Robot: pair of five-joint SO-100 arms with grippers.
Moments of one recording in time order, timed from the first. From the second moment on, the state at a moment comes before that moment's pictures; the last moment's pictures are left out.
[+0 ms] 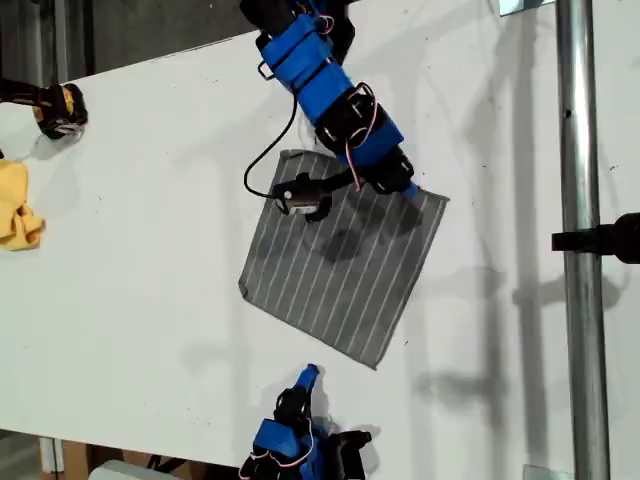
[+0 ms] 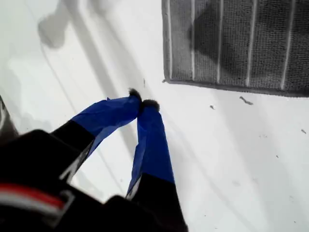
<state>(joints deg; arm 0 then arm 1) -4.8 198.6 173.9 74.2 -79.1 -33.0 75.9 69.3 73.2 91.6</state>
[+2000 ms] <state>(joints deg) -1.4 198.6 174.5 74.2 -81.7 -31.6 54.5 73.7 59.2 93.8</state>
